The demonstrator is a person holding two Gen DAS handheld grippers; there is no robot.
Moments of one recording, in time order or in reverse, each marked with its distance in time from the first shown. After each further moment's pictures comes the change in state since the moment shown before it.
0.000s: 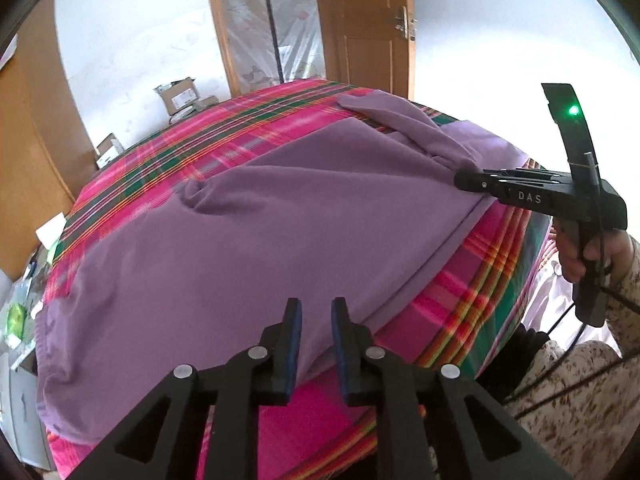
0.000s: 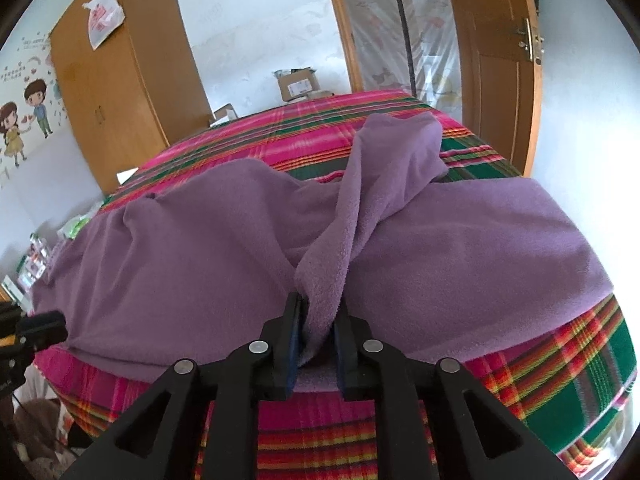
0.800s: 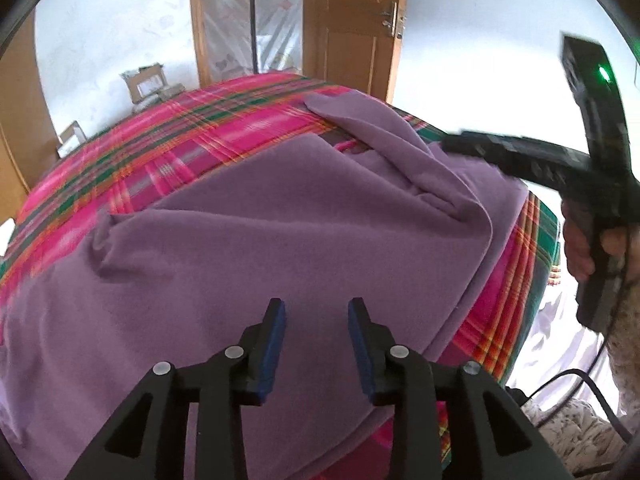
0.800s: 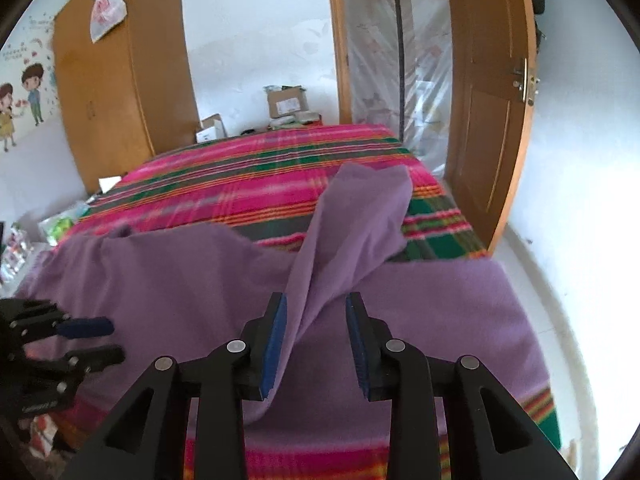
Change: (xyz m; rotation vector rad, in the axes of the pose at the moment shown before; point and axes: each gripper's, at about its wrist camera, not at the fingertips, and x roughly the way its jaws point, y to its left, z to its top) left arm 0.068 -0.014 0.055 -0.055 0.044 -0.144; right arm -0.010 -0.012 0.058 -0.089 -0.058 -0.085
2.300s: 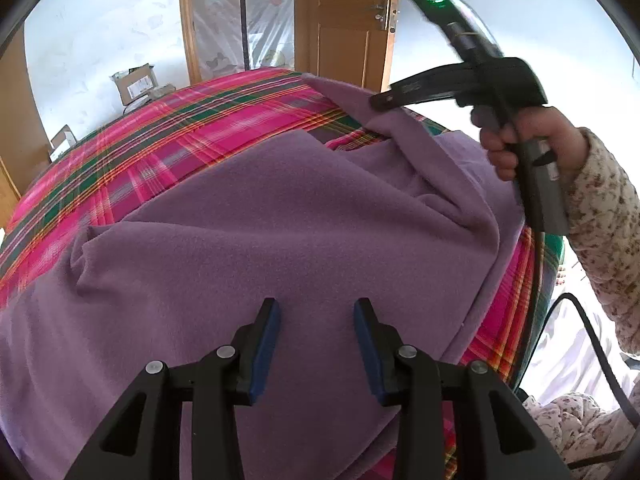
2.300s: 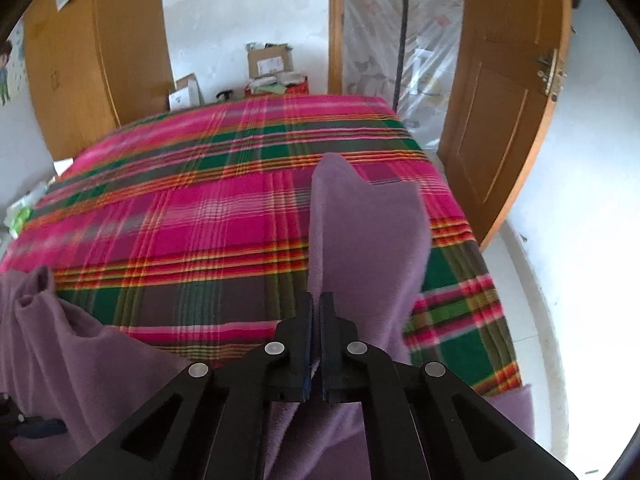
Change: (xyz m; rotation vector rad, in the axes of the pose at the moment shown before) left arm 0.017 -0.004 0.009 0.027 0.003 0.006; right arm 0.116 -0.034 0.075 -0.010 0.154 -0.076
